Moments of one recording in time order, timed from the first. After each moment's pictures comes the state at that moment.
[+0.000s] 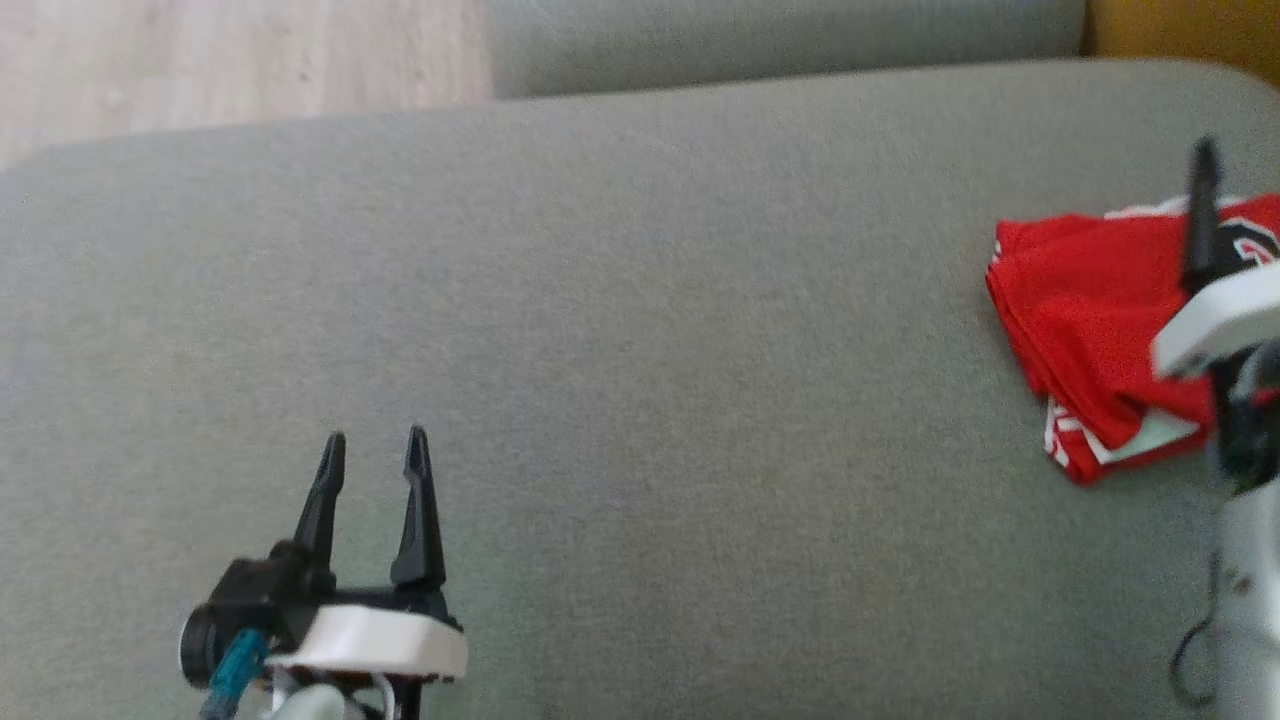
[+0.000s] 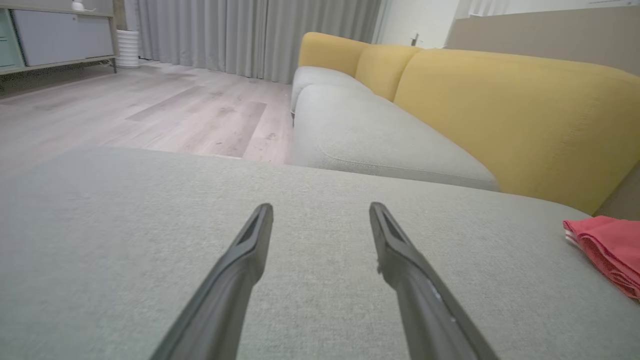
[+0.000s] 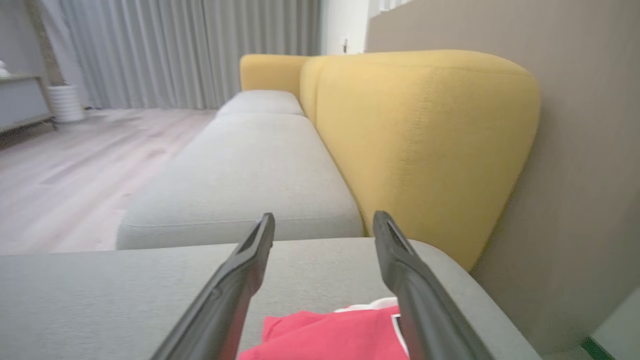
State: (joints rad) left arm -0.07 0.31 -0.50 0.06 -0.61 0.28 -0.24; right arm -0.44 -0.16 -0.22 0.28 0.02 0.12 0.12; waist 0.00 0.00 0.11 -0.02
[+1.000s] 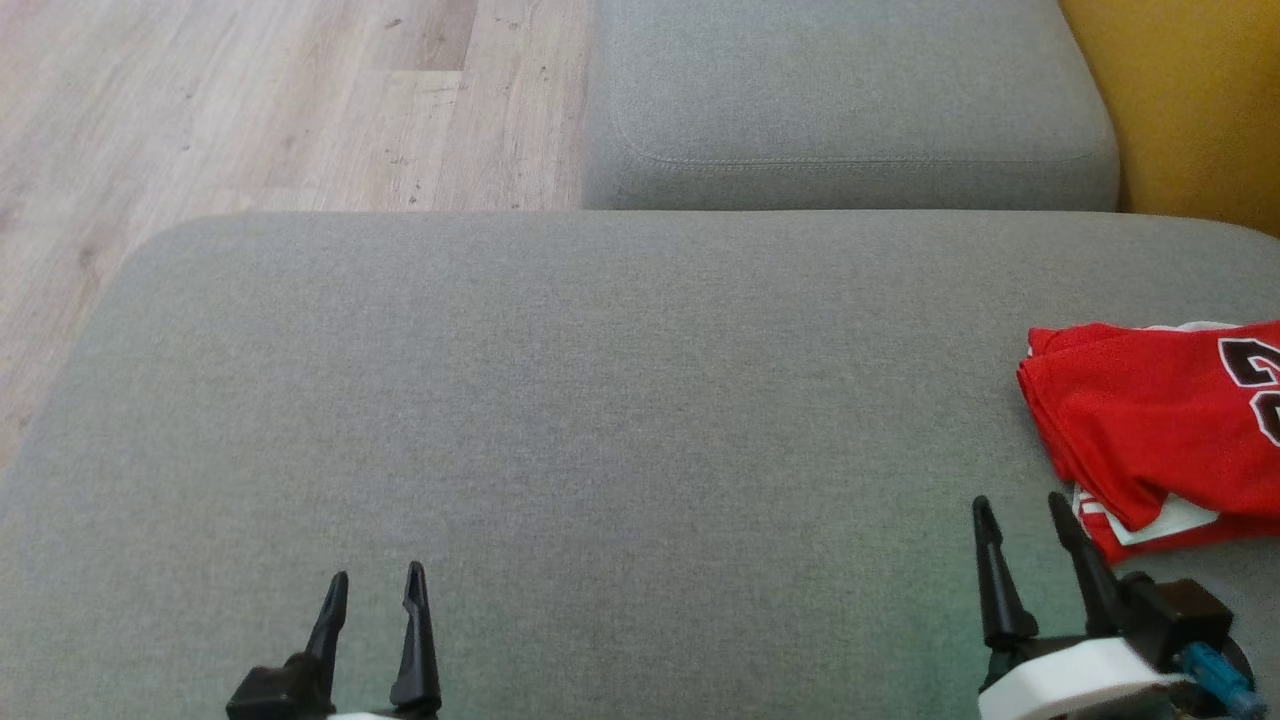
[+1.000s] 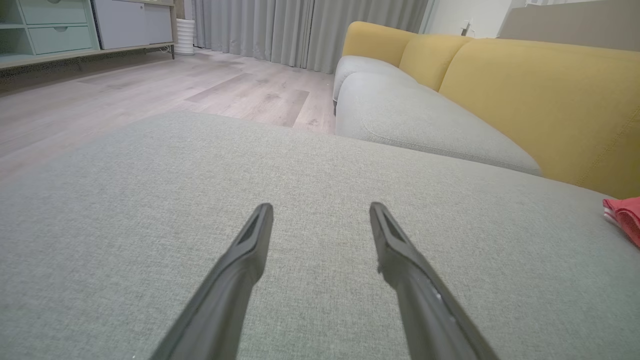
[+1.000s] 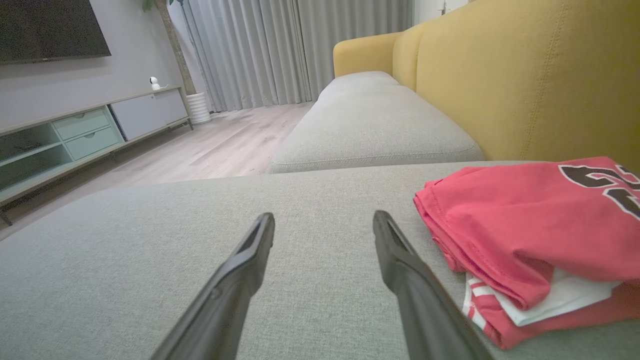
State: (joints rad) left arm 0.08 0.30 -0.51 0.16 -0.63 0.29 -0.25; right arm 0.14 -0.04 0.02 0.17 0.16 0.12 -0.17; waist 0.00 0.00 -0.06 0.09
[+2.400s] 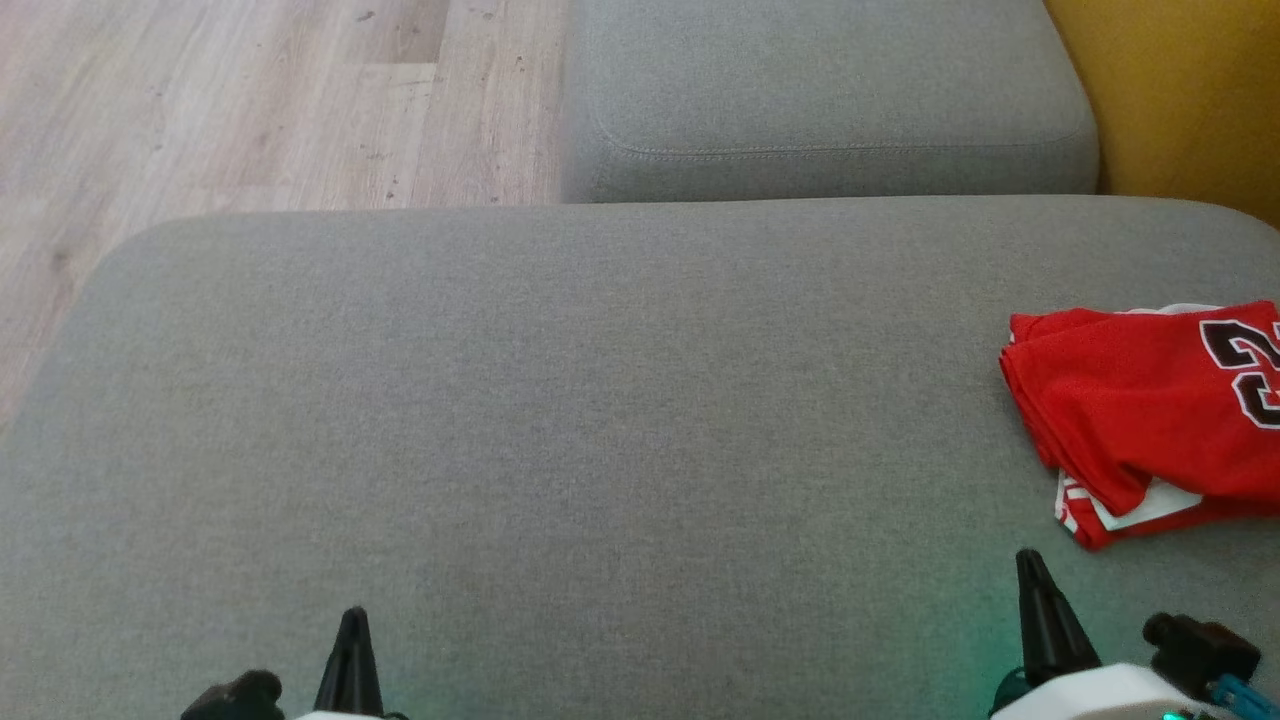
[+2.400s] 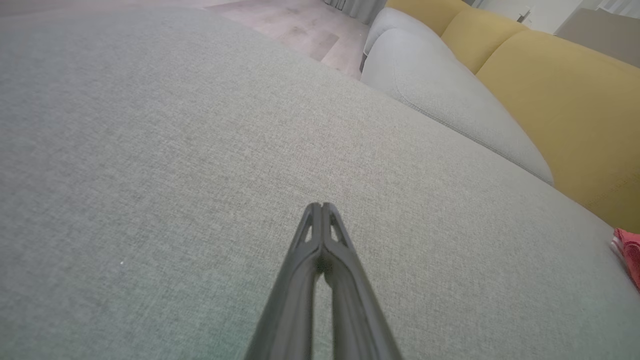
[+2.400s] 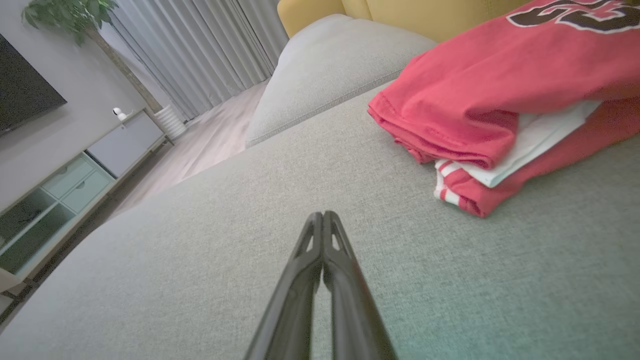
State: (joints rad) left arm 0.10 0.24 -0.42 0.25 -0.83 0.21 -0.18; right arm 0.16 -0.04 0.03 0.28 0.46 0.12 -0.12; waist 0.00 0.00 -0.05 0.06
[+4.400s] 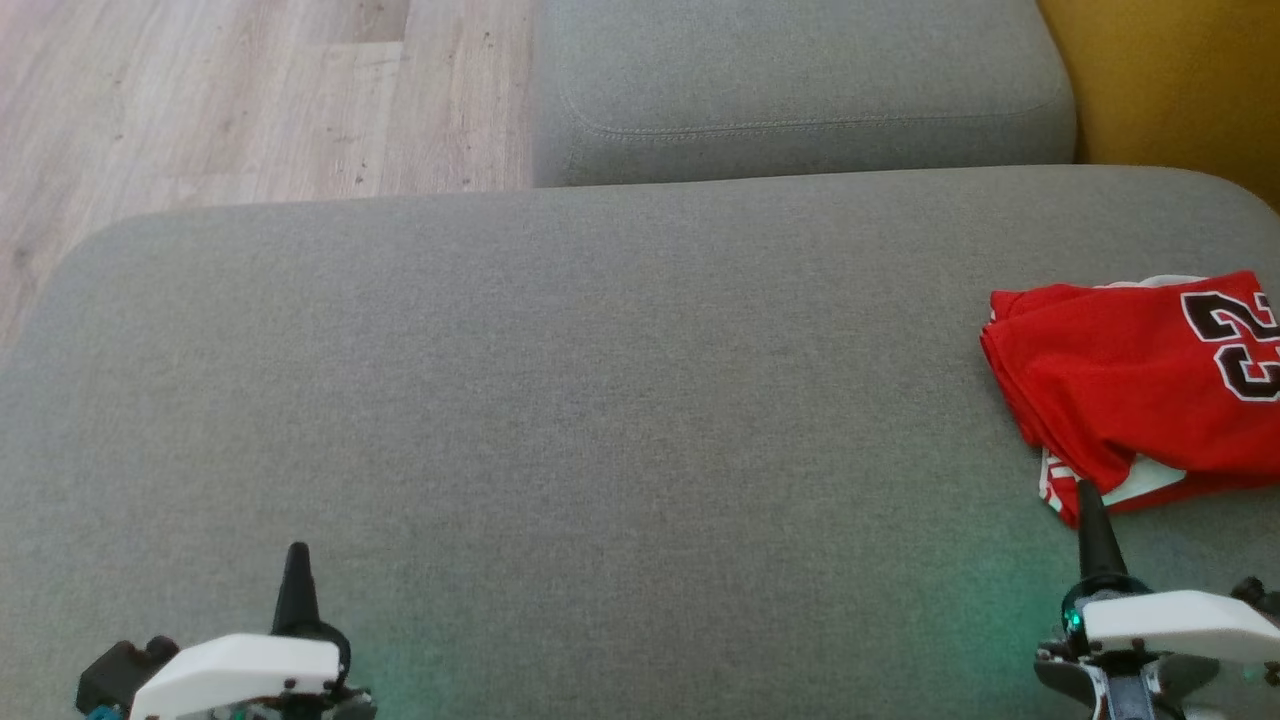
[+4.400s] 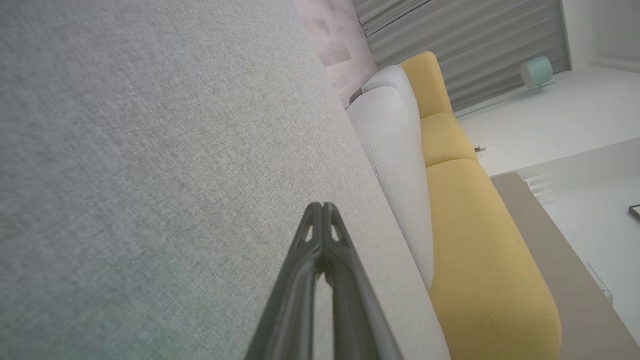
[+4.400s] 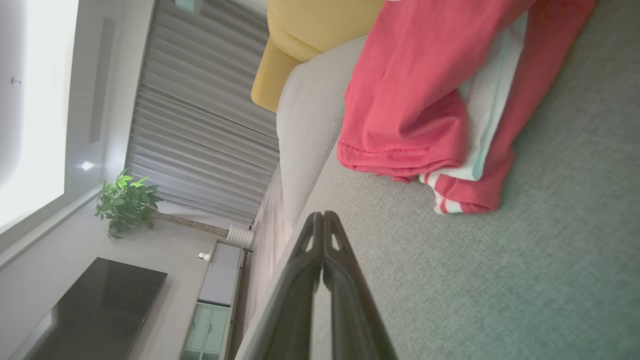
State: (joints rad) left arm 0.02 0.13 -0.13 0.26 -1.30 0.01 -0.01; right arm 0.04 -0.05 -0.04 0.28 1.16 0.12 0.00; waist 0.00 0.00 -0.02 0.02
